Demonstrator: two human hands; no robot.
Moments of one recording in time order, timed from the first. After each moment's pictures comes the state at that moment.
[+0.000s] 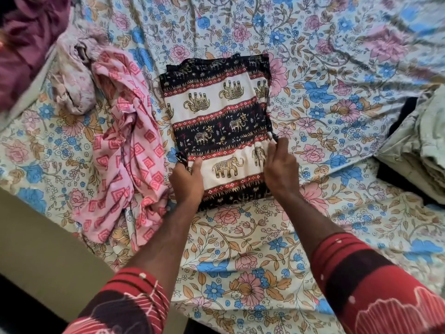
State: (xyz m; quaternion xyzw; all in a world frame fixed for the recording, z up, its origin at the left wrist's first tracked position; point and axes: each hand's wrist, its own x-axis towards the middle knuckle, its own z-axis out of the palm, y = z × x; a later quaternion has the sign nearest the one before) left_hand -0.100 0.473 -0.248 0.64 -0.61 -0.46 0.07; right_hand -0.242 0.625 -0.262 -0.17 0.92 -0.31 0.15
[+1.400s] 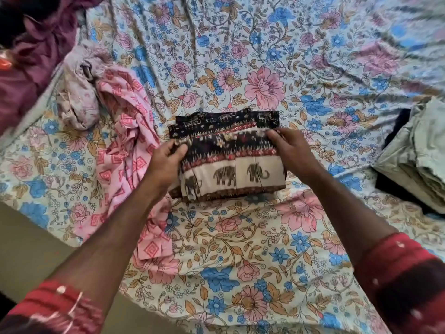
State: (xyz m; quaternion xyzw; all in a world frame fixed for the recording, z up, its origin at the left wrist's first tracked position) left_hand -0.091 0.391 -0.188 0.45 -0.59 -0.67 0.05; right_hand -0.300 0.607 -0.182 -0.22 0.79 -0.46 0.34
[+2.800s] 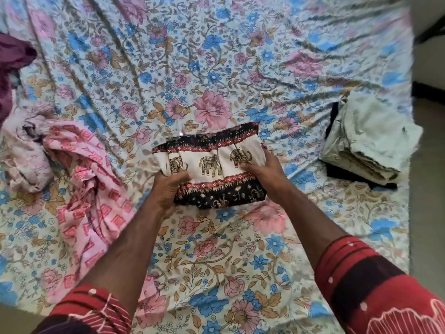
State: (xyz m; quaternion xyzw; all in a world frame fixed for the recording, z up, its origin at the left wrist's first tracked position) left_hand -0.164 0.424 -0.197 0.47 -0.46 -0.75 -0.04; right_hand -0.296 0.645 -0.186 0.07 0.71 -0.60 0.37
